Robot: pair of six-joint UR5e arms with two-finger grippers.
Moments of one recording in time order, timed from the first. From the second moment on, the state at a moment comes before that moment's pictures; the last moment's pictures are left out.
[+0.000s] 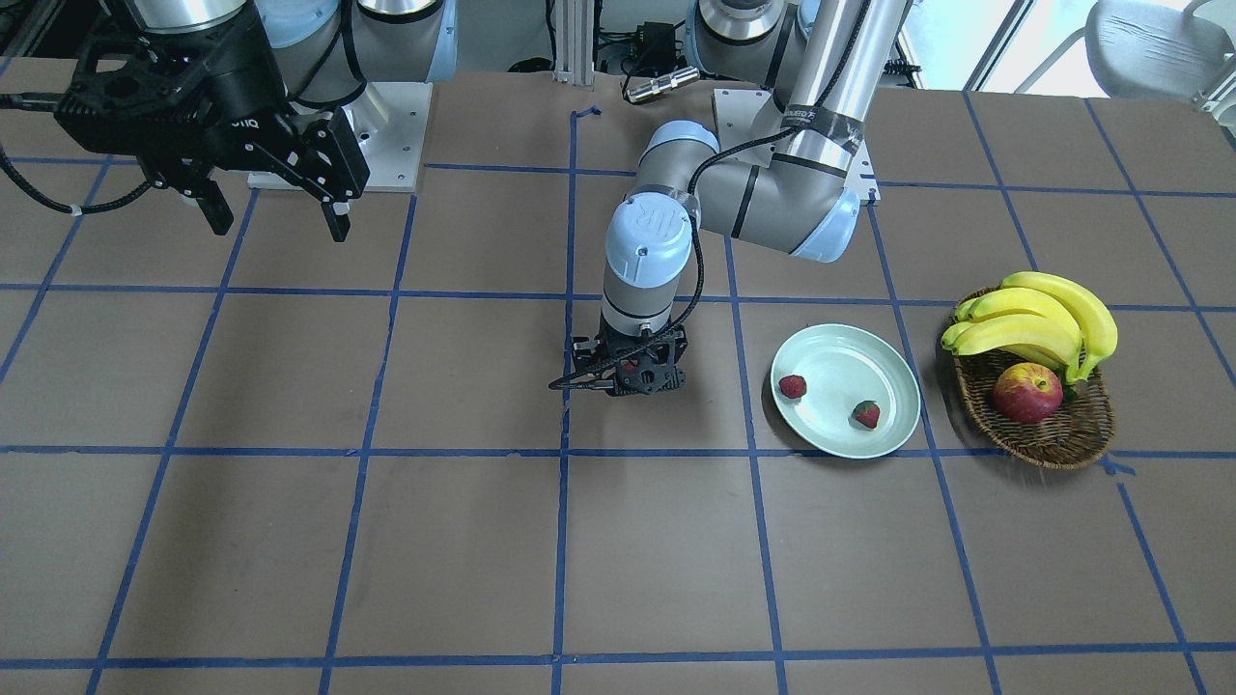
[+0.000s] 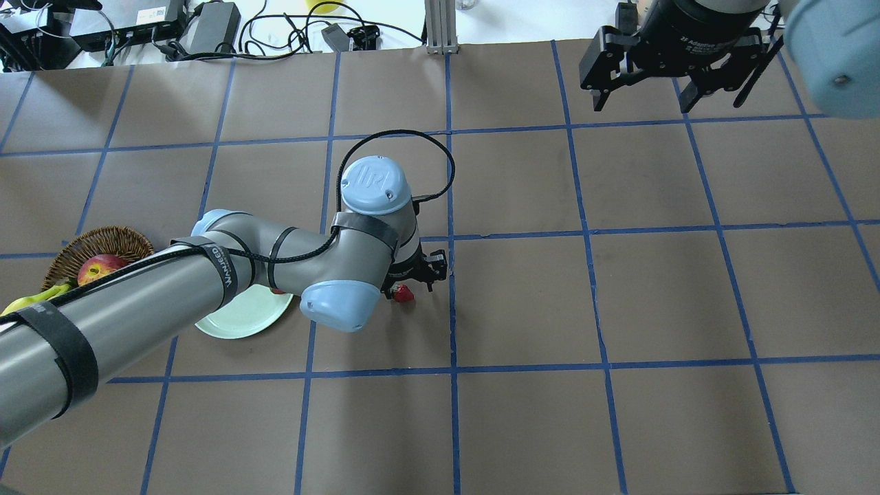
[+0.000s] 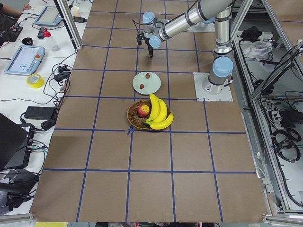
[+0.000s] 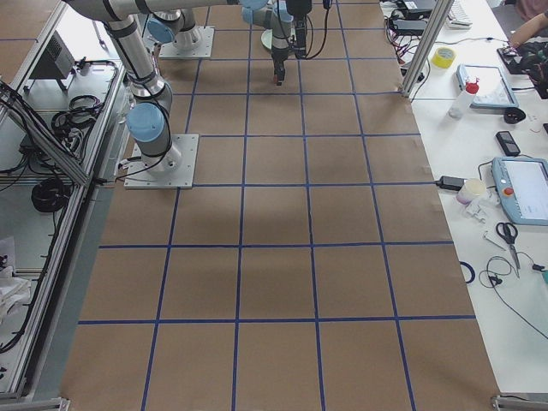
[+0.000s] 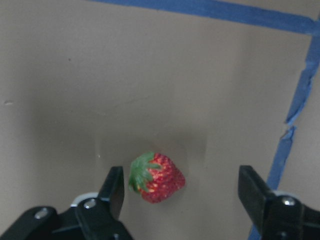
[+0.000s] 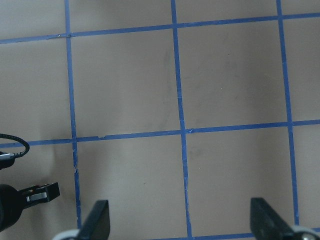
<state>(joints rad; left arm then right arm) -1.90 -1.95 -1.97 -0.84 1.54 -0.48 1.62 -1.60 1.52 -1.66 -1.57 0.11</state>
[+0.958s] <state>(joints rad) -1.90 -1.93 -1.96 -0.84 1.55 -0.46 1.62 -1.60 1.55 -1.60 -1.55 0.10</state>
